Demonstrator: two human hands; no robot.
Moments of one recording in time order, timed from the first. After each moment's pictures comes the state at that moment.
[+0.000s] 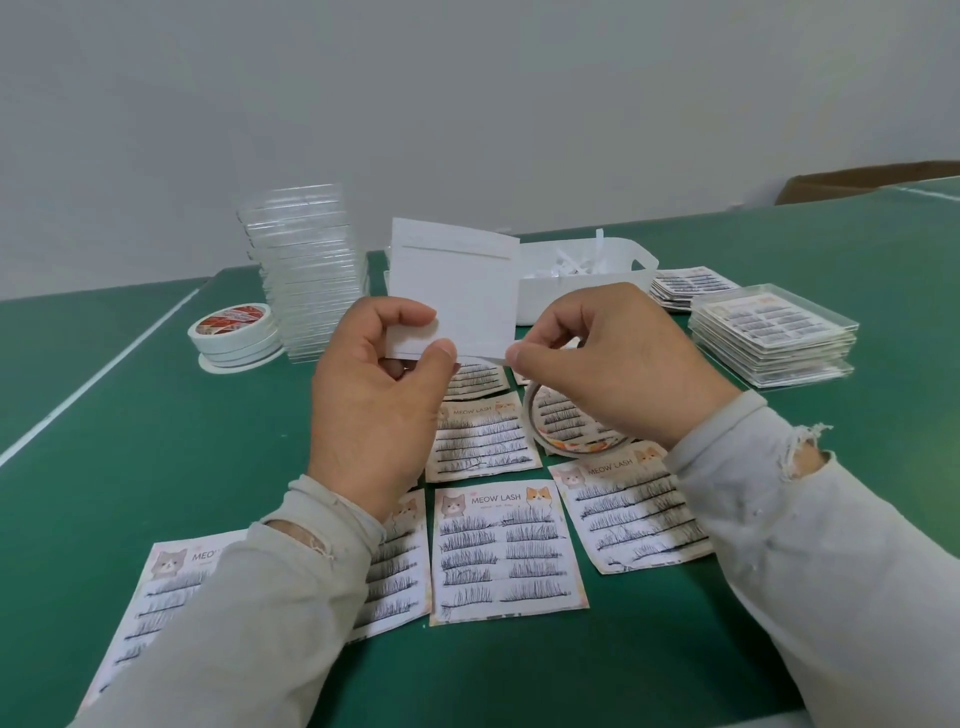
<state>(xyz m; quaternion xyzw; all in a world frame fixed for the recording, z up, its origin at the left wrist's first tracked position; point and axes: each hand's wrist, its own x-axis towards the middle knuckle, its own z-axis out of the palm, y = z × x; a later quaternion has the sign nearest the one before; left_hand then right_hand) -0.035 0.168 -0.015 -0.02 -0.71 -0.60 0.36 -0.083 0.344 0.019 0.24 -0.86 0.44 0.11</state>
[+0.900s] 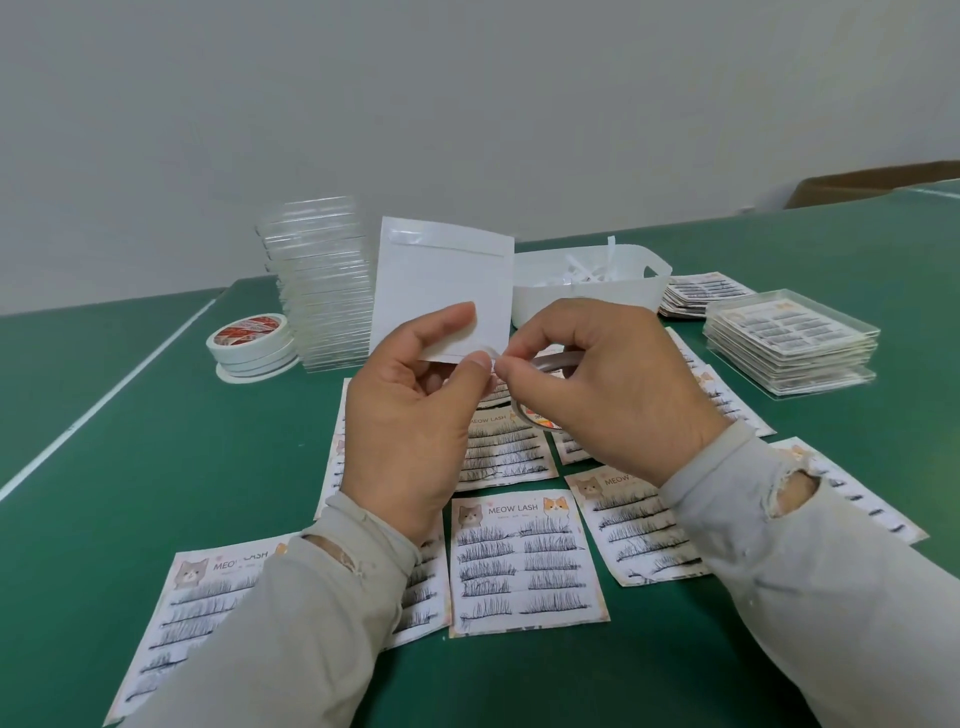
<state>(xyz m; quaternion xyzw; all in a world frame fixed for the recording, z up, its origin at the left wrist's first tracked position) -0.035 0.179 -0.019 -0.04 -0.66 -0.68 0.33 -0.068 0.329 0.013 0.29 -0.82 0.45 0.18</state>
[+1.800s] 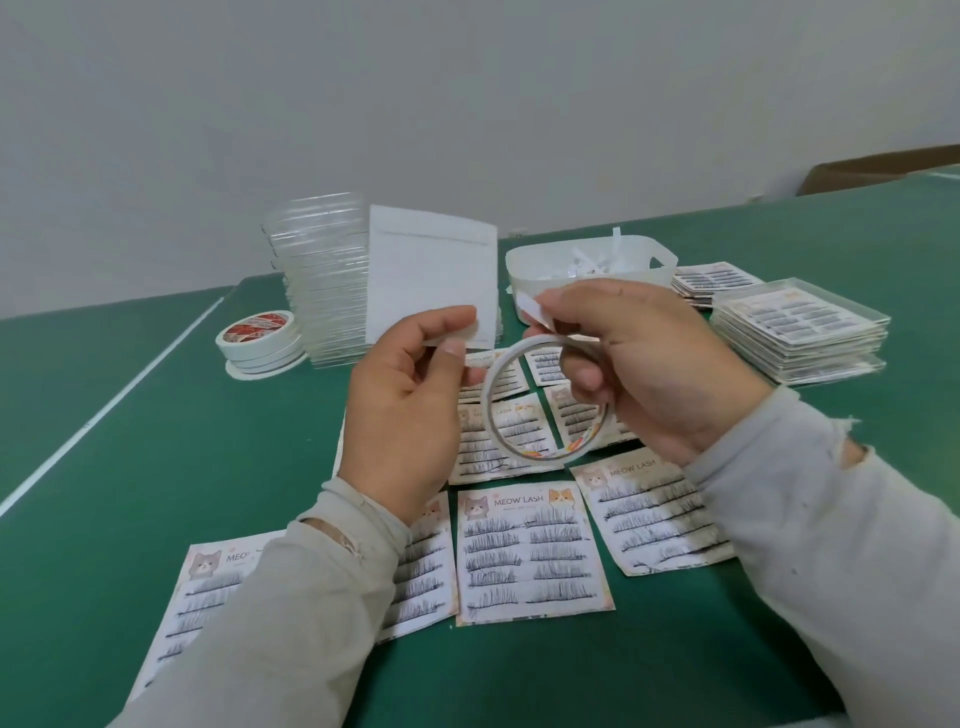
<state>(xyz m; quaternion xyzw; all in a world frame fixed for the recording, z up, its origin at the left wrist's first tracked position) -0.039 0.167 -0.019 -0.04 -0.71 -0.63 0.32 -0.079 0.337 0.019 0.19 -0.62 0.76 -0.07</state>
